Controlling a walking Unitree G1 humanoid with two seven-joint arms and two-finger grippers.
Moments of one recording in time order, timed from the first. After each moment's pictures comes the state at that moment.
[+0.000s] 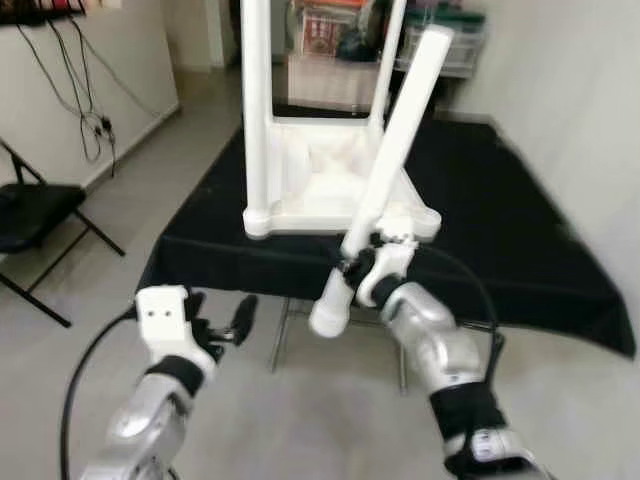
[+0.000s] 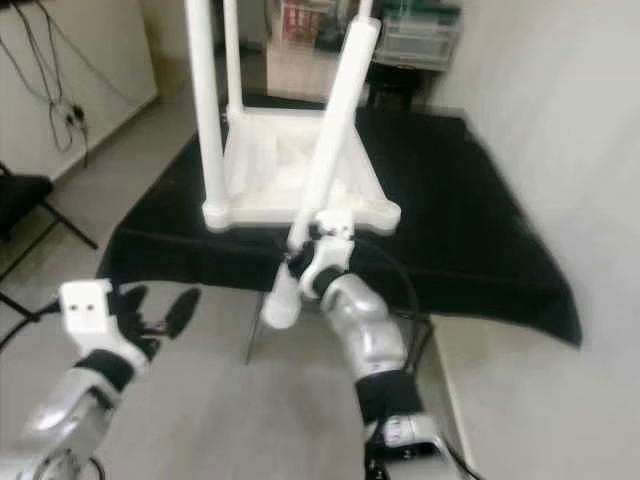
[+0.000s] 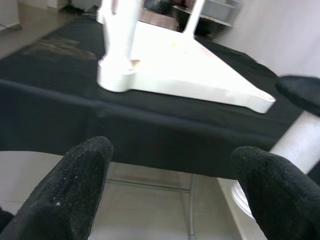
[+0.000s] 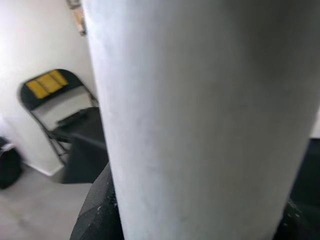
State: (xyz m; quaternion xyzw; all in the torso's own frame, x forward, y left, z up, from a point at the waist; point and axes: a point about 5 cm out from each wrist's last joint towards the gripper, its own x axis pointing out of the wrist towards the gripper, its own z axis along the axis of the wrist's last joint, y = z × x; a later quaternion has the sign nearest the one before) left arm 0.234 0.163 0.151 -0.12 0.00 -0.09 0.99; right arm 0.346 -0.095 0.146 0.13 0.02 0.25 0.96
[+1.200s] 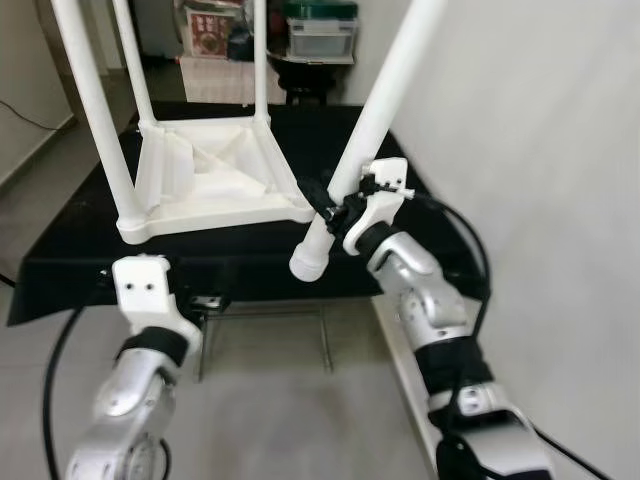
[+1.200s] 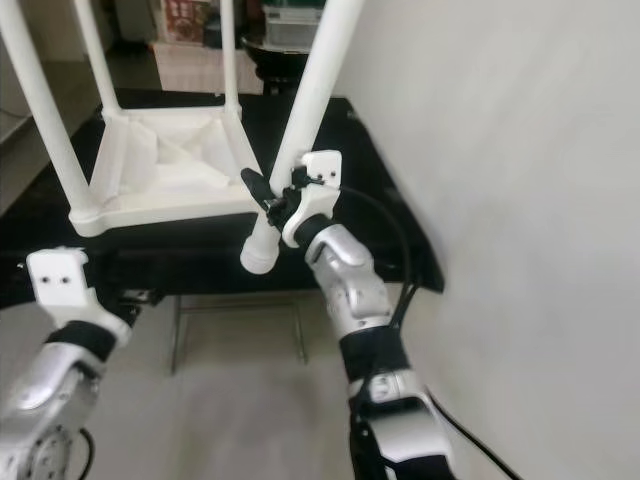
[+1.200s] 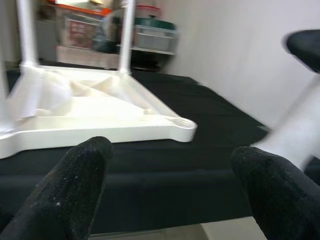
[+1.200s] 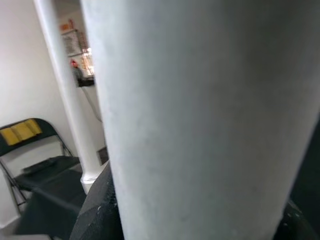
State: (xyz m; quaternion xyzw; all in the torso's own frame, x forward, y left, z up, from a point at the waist) left arm 0.244 0.170 0.190 -0.06 -0.10 -0.06 0.99; right arm 0.365 -0.069 0.226 0.12 -0.11 0.30 0.94
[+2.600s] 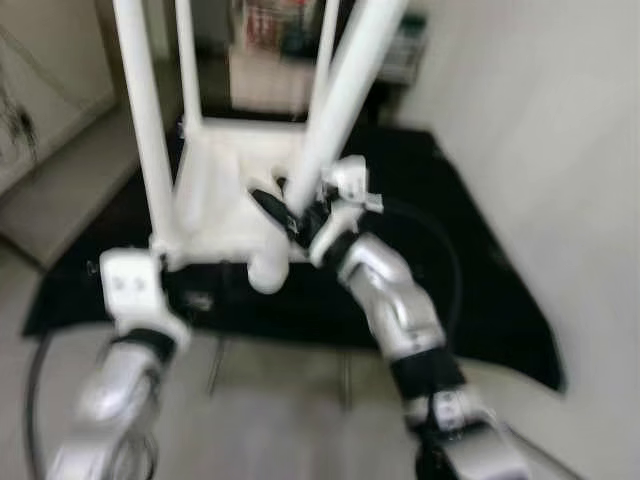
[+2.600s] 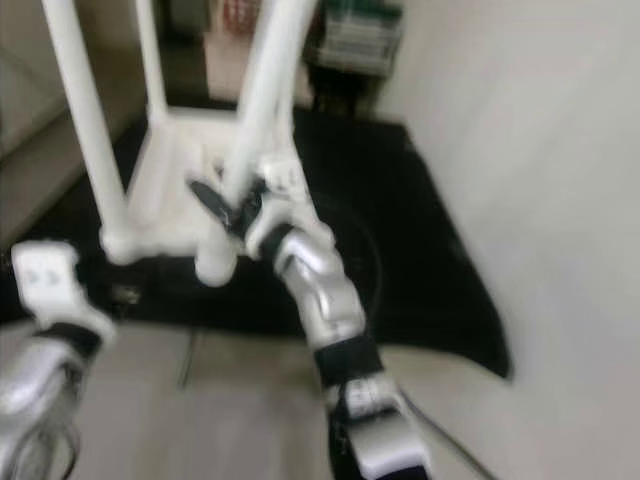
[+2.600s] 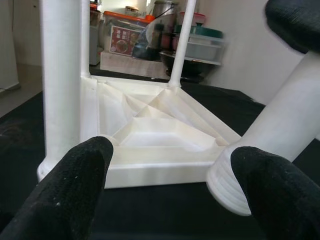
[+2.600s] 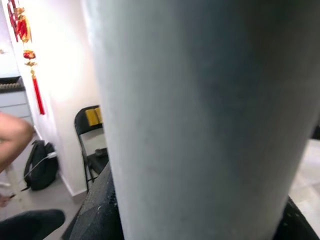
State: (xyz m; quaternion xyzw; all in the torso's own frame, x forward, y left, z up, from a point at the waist) left arm 0.240 0.169 0.192 -0.05 -0.10 -0.07 0.99; right arm 0.349 -0.034 0.233 0.10 -0.13 0.41 0.90
